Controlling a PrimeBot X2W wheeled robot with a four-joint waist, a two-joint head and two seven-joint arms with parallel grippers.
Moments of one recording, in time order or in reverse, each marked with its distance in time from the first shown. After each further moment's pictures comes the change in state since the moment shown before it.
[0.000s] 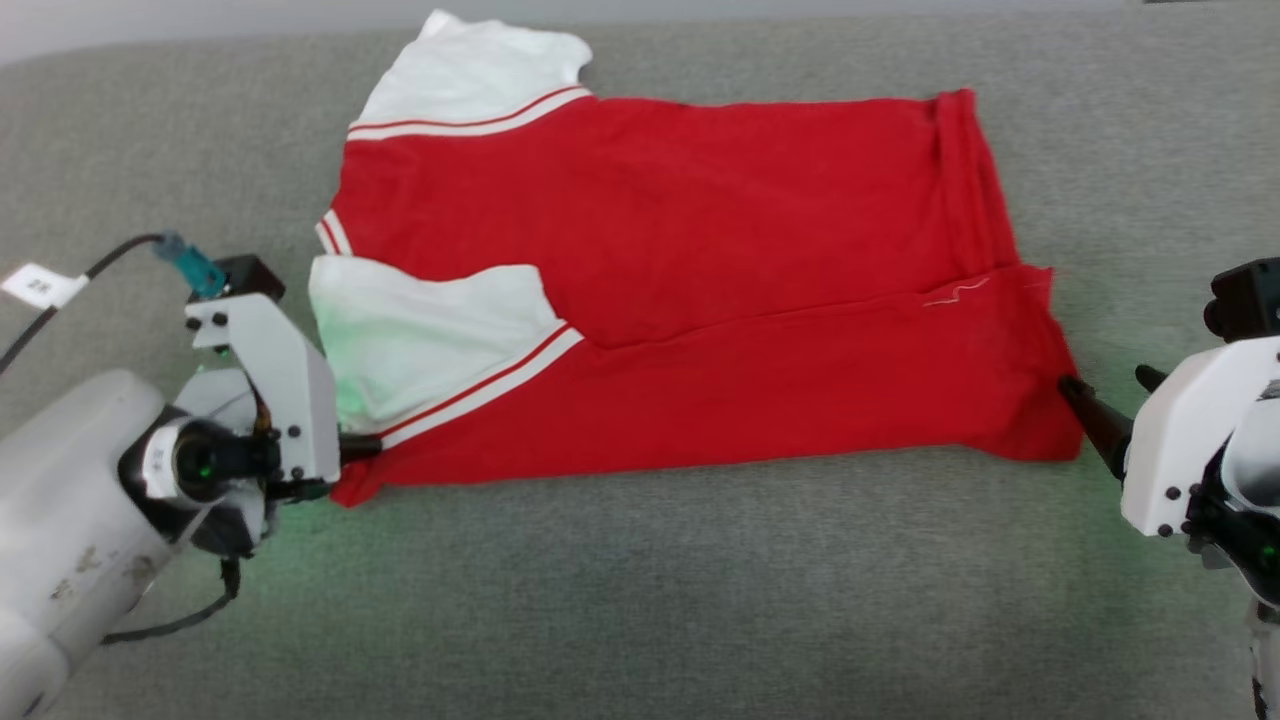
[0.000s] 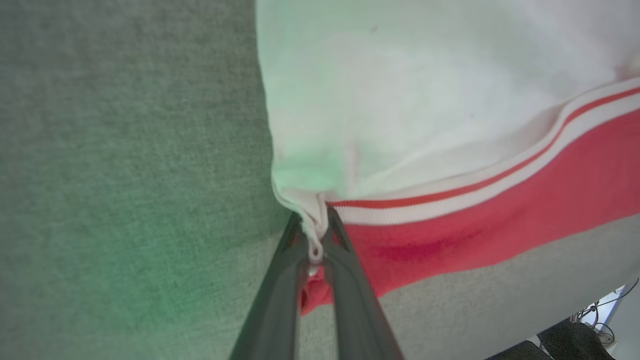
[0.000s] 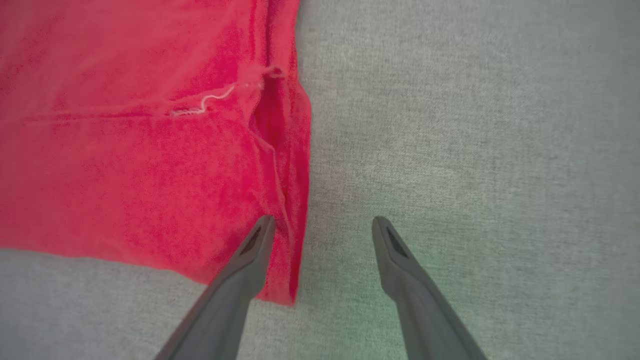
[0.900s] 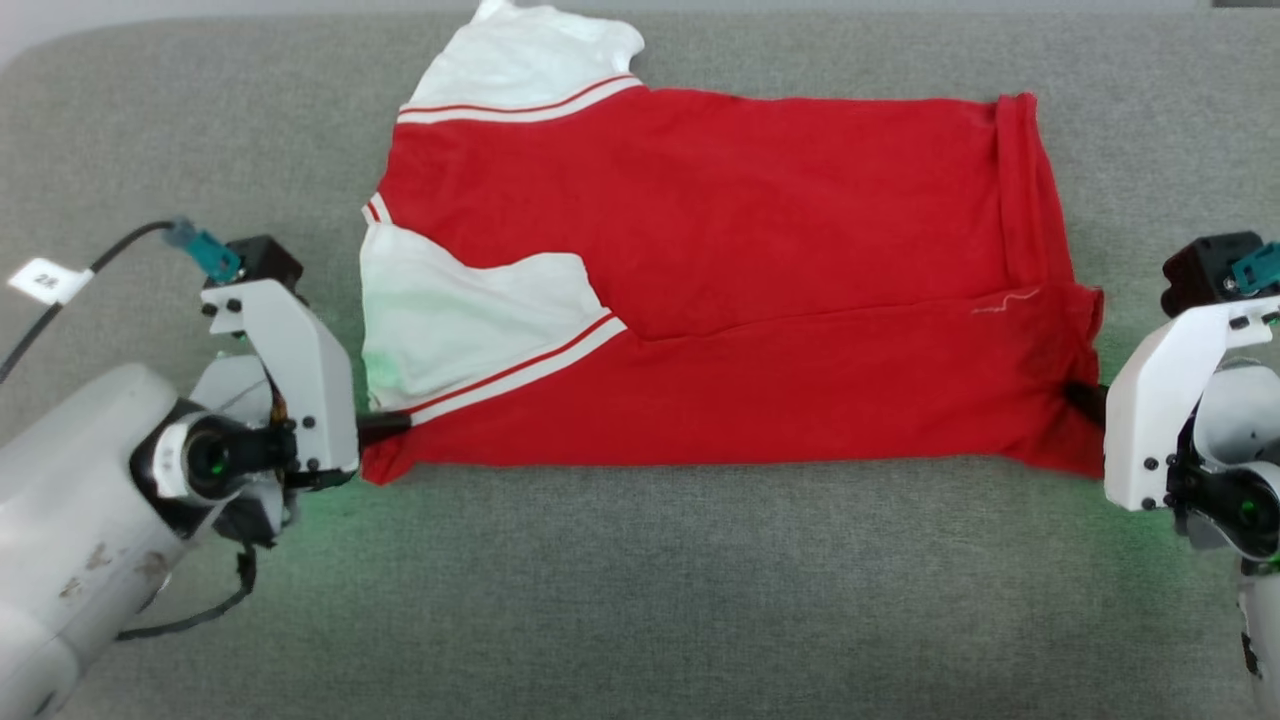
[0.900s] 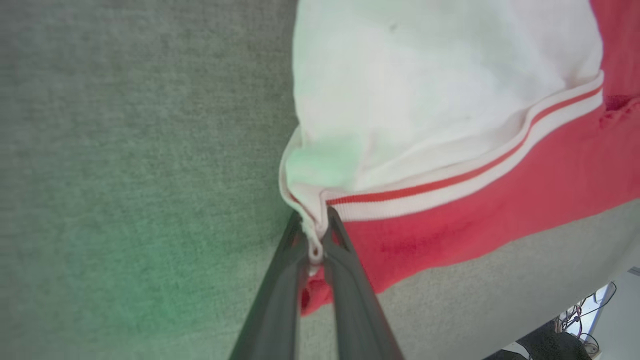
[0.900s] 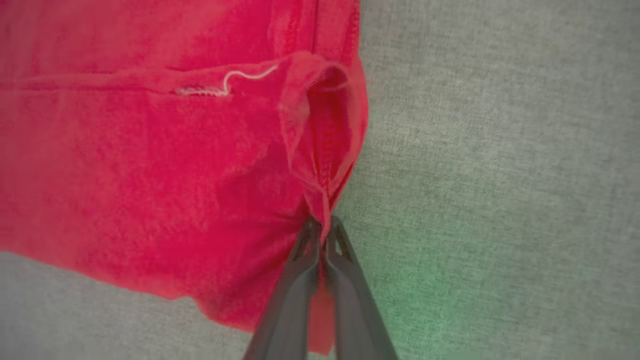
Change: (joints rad) left arm 0.000 -0.013 0.036 -0.010 -0.010 -0.045 -0.046; right arm -0.111 -0.036 0.067 0.180 0.043 0.000 0.093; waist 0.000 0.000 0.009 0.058
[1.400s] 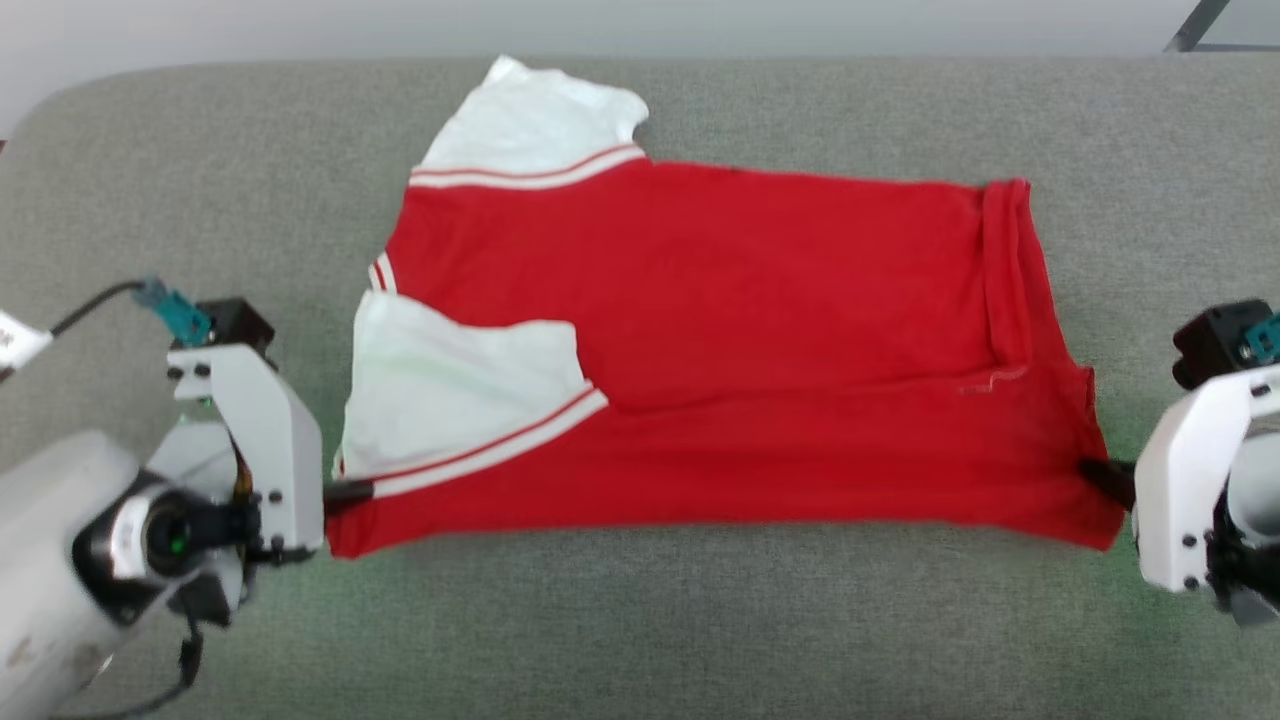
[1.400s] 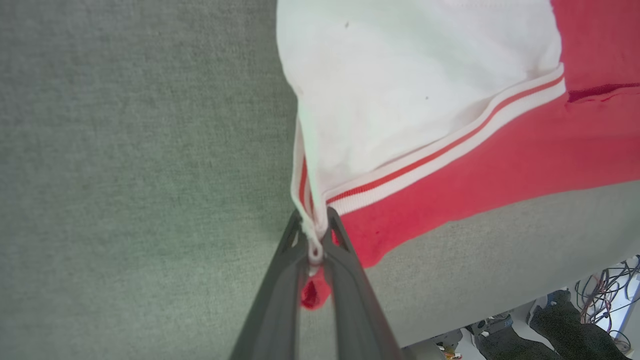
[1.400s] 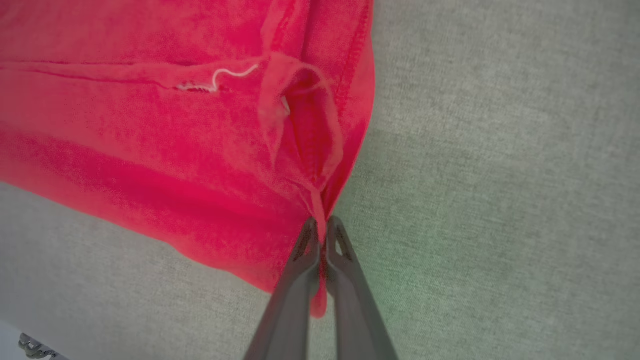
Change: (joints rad) left arm 0.086 0.170 -0.005 -0.274 -0.001 0.121 0.002; right arm 0.138 -0.091 0.020 -0.151 0.137 0.000 0.092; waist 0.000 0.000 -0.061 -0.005
